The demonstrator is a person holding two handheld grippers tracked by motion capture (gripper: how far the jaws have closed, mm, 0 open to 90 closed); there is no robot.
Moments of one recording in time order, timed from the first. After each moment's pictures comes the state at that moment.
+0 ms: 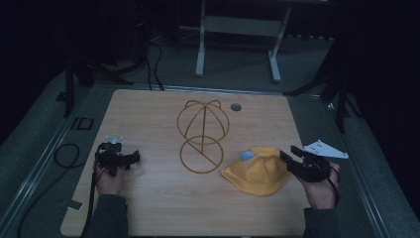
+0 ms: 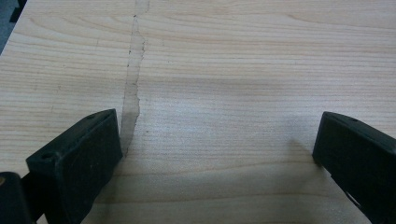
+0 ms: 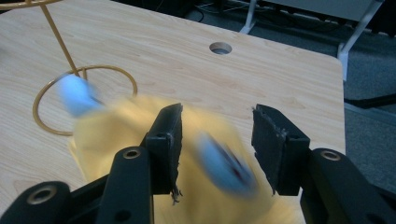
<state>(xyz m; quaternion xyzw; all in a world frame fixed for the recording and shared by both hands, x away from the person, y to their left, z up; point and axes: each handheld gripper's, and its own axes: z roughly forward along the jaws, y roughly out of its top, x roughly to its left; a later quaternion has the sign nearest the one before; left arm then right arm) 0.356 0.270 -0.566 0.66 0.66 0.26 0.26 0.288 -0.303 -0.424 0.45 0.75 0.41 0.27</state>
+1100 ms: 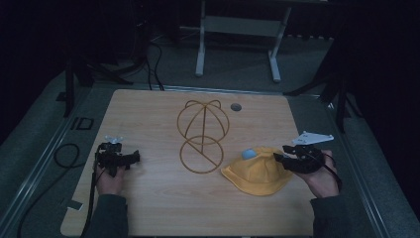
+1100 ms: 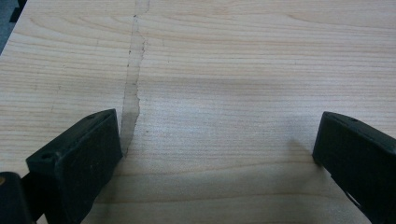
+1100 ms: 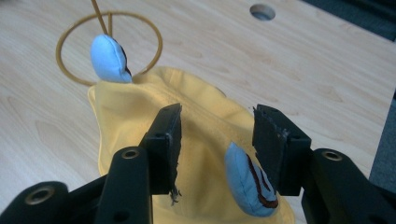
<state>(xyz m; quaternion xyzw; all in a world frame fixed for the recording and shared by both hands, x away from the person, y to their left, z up) 0.356 0.271 -0.565 0.66 0.66 0.26 0.26 0.317 -0.295 -0.416 0.39 0.83 0.34 0.20</state>
